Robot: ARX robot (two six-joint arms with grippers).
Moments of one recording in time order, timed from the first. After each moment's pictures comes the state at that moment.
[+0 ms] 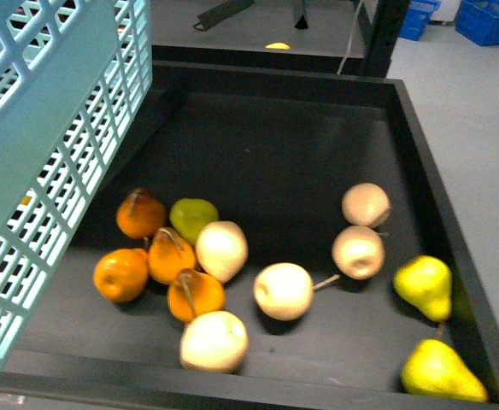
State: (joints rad) left arm -0.18 0.82 0.77 -0.07 -0.16 -1.40; right arm 0.00 0.01 0.01 0.00 0.00 0.00
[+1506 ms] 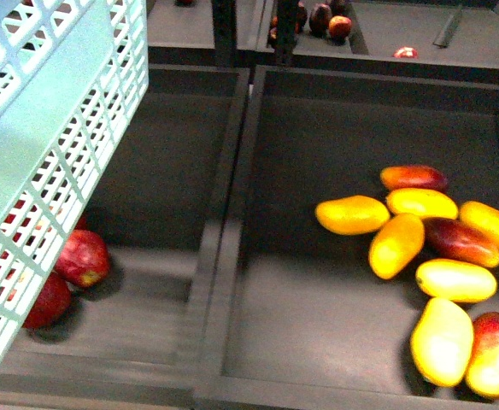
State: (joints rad) left arm -0.18 0.82 0.77 -0.07 -0.16 -1.40; right arm 0.00 0.01 0.01 0.00 0.00 0.00
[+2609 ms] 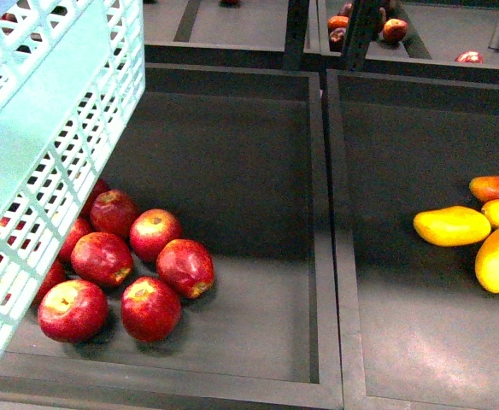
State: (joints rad) left arm -0.18 0.82 0.77 -0.07 -0.16 -1.40; right arm 0.00 0.00 0.01 0.00 0.00 0.00
